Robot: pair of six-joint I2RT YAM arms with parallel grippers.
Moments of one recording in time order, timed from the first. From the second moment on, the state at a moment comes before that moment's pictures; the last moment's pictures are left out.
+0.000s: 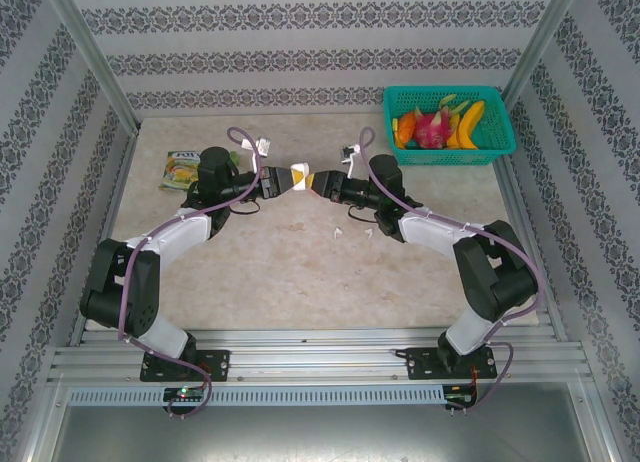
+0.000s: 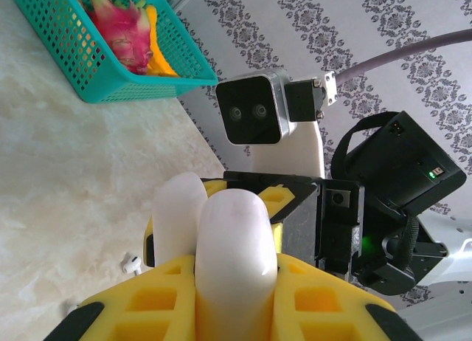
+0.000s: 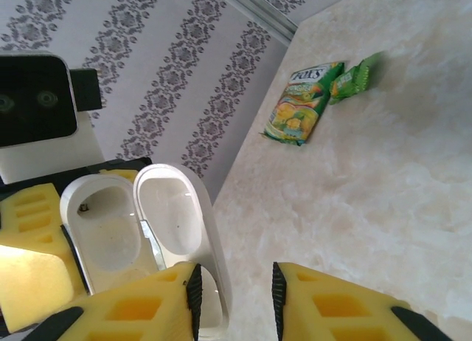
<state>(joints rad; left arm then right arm) -0.26 1.56 0.92 0.48 0.92 -0.74 0.47 1.67 0.93 0.56 -0.67 0.89</state>
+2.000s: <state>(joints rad) -0.25 1.55 0.98 0.37 0.89 -0.70 0.33 1.80 0.96 0.75 -0.86 1.05</state>
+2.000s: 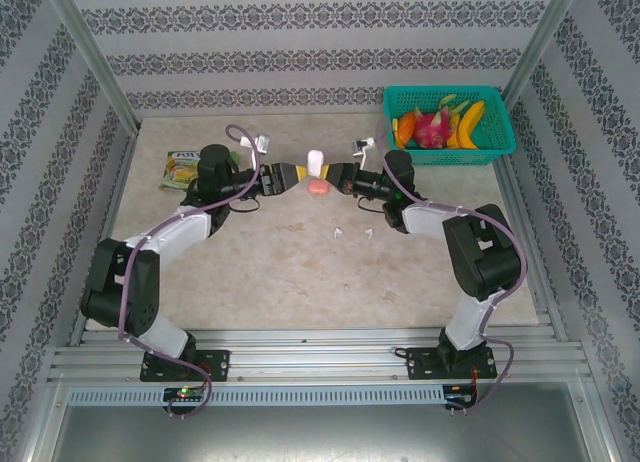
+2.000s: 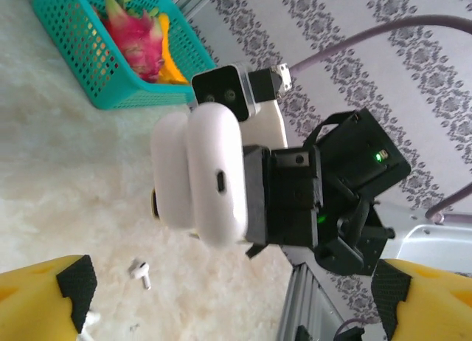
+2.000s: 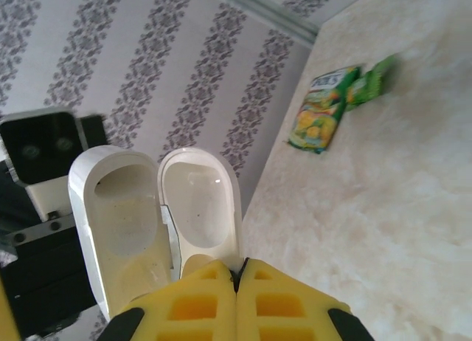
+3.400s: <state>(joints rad) -0.30 1.94 1.84 -1.26 1.03 0.44 0.47 1.72 1.53 -0.80 -0.60 -0.27</state>
